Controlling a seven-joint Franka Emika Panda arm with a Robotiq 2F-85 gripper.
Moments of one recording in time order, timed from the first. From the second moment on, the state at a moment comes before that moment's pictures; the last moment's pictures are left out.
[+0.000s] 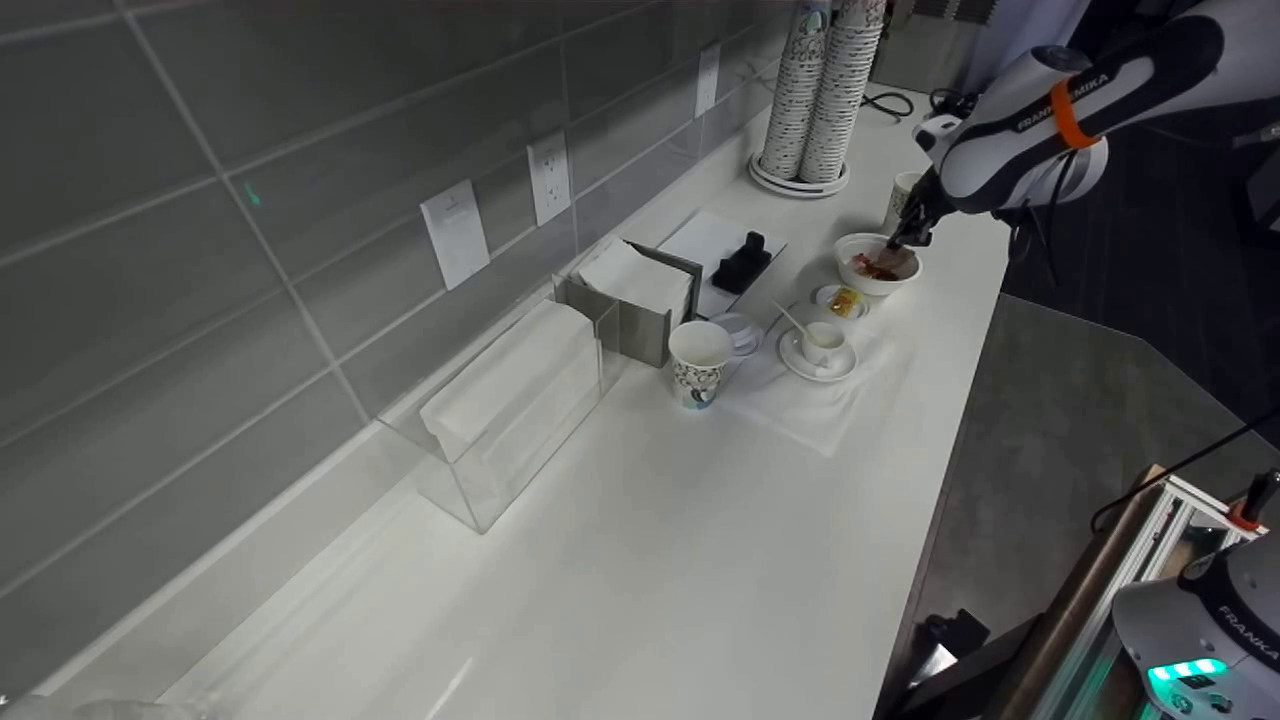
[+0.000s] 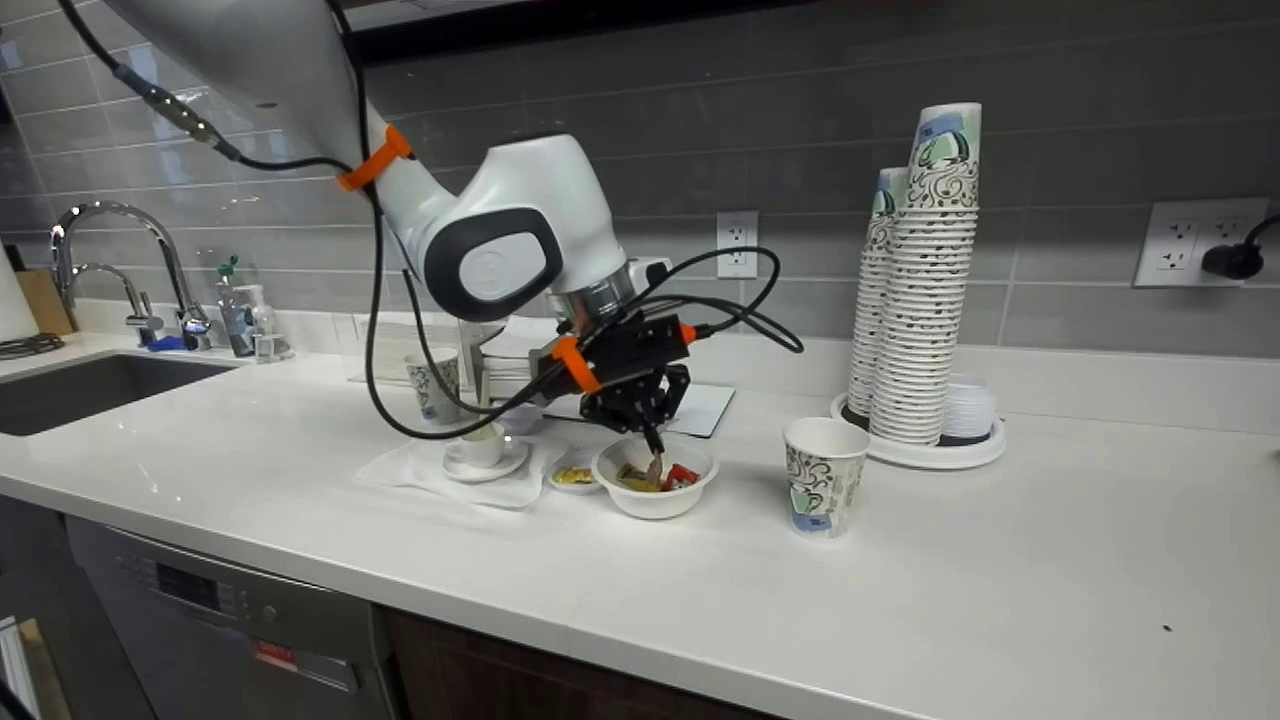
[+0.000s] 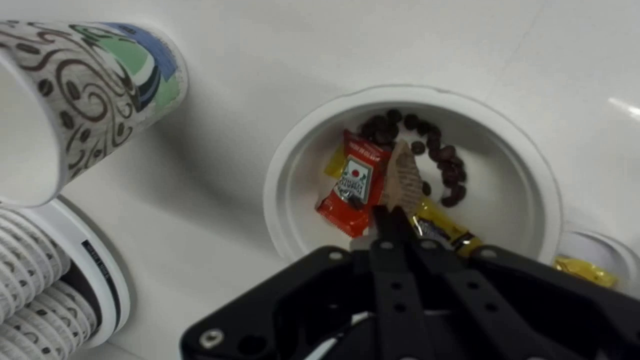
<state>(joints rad) -0.36 0.27 -0.06 -2.23 0.05 2.86 -1.10</state>
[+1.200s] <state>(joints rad) -0.33 0.15 -0.07 -2.25 0.28 2.72 -1.09</state>
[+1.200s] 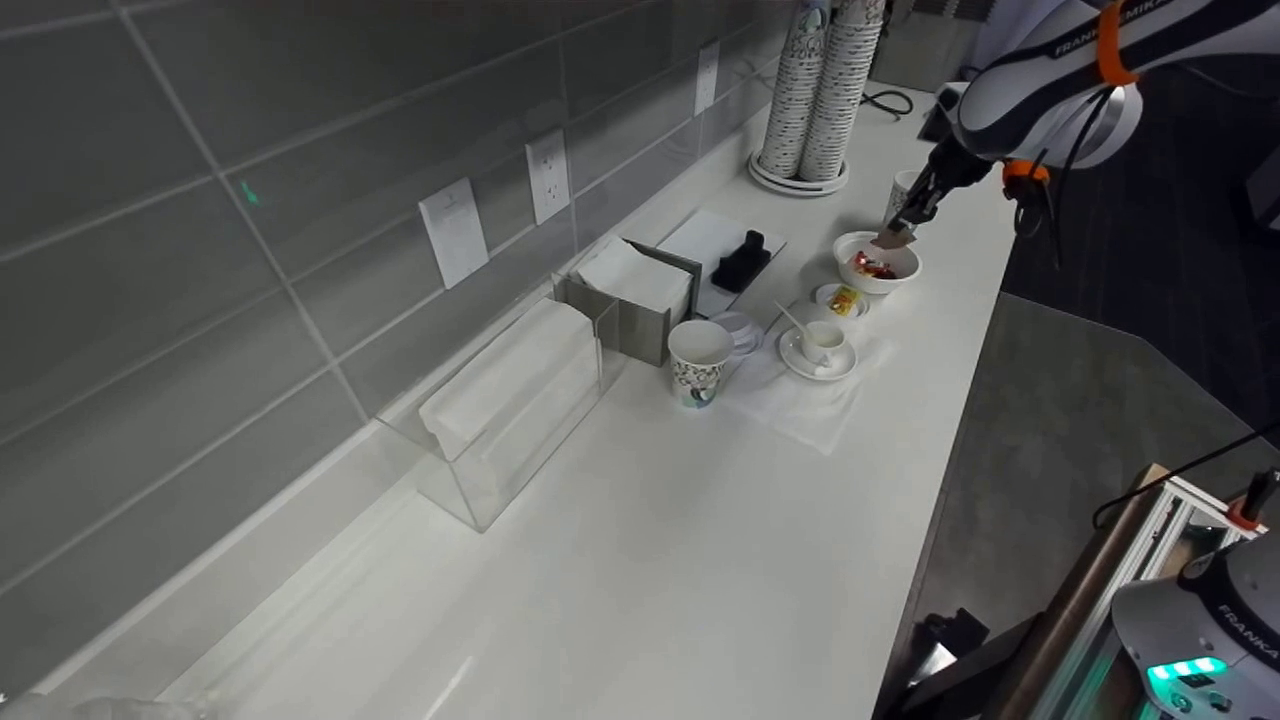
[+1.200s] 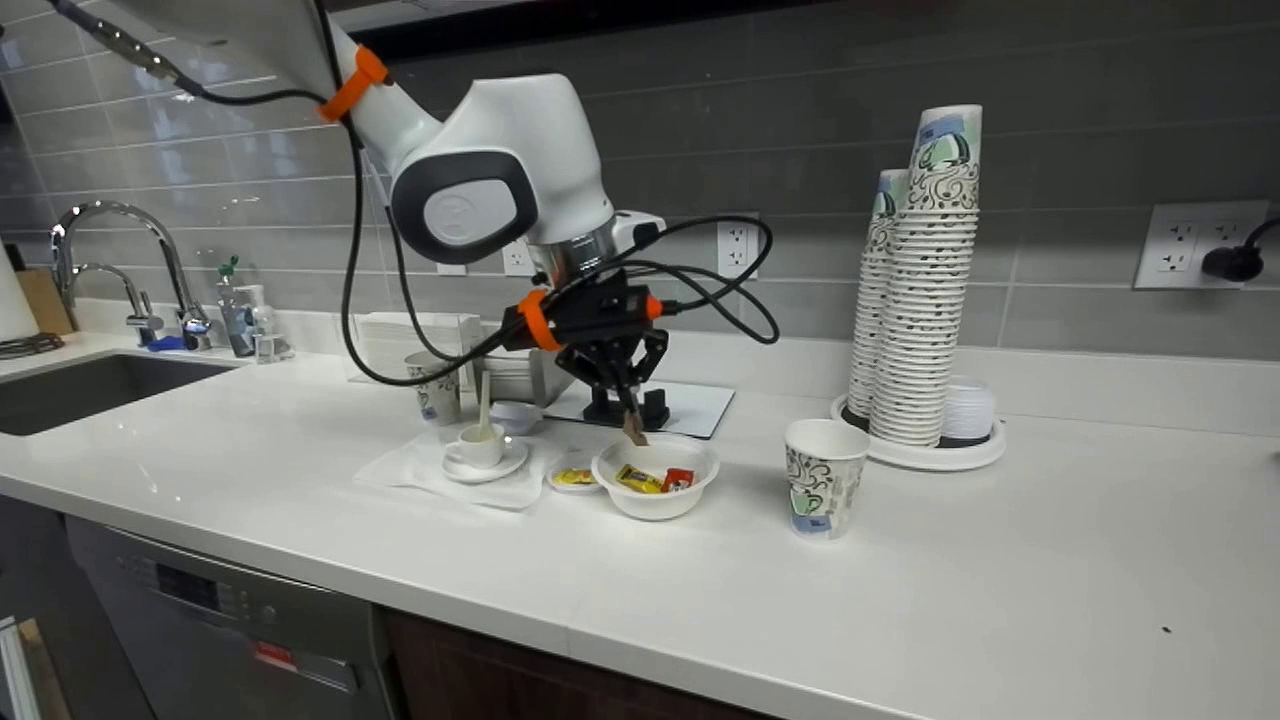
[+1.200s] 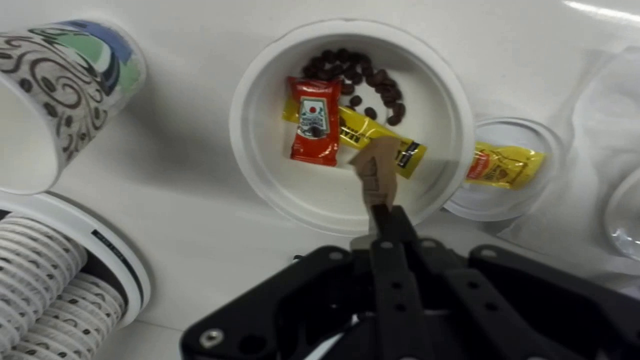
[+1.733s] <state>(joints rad) -0.27 0.13 -0.06 -2.25 0.28 2.72 -1.07</state>
